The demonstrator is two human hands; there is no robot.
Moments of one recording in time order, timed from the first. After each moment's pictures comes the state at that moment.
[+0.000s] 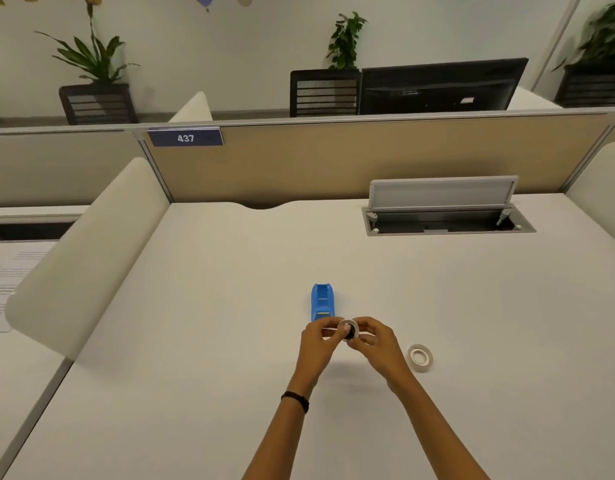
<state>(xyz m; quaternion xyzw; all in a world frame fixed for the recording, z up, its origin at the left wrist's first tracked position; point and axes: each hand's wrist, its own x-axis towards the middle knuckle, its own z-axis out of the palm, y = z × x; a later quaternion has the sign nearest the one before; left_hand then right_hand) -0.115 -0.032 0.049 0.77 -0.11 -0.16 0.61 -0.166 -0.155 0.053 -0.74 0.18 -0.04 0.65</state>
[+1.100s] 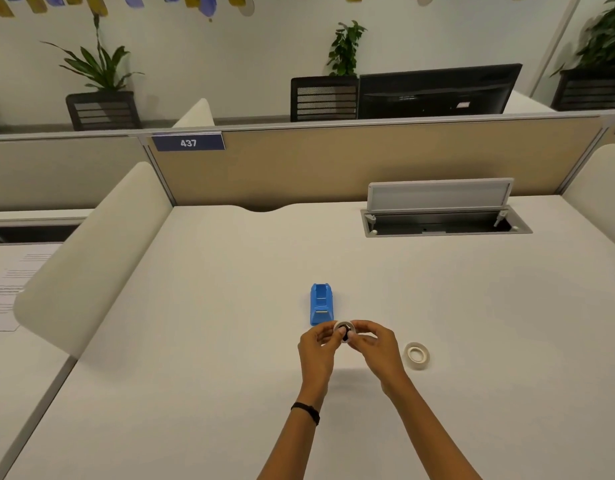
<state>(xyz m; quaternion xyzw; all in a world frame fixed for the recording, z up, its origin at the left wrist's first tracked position) -0.142 -0.041 0.042 0.72 0.01 -0.09 0.69 -0.177 -0.147 0.055 -0.71 0.25 -0.07 0.66</state>
